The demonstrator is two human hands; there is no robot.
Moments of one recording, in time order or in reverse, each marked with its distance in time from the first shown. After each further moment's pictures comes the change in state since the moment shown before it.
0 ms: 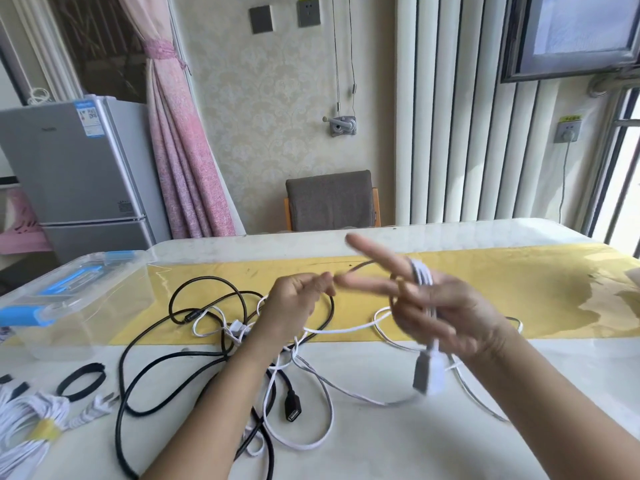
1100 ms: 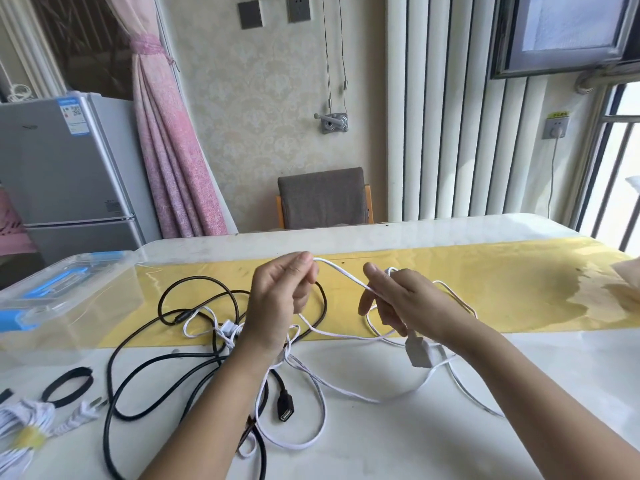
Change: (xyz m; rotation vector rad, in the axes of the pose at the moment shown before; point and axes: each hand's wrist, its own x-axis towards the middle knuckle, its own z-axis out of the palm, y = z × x) left_hand -0.016 0.027 0.004 -0.386 0.012 0.191; right_hand 0.006 0.008 0.001 -1.187 0.881 0.339
